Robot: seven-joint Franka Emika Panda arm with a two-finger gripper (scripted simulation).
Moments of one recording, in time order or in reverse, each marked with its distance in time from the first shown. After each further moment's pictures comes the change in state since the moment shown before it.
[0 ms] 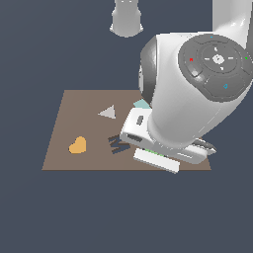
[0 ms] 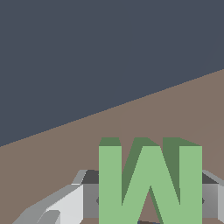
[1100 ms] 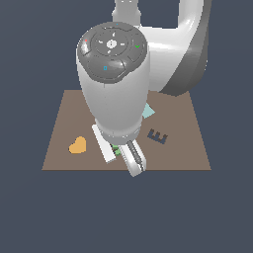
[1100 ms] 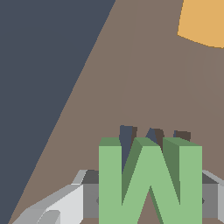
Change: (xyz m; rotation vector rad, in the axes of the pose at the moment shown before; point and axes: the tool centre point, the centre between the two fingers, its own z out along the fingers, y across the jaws) arm 0.013 0.097 -0.002 -0.001 0.000 0.786
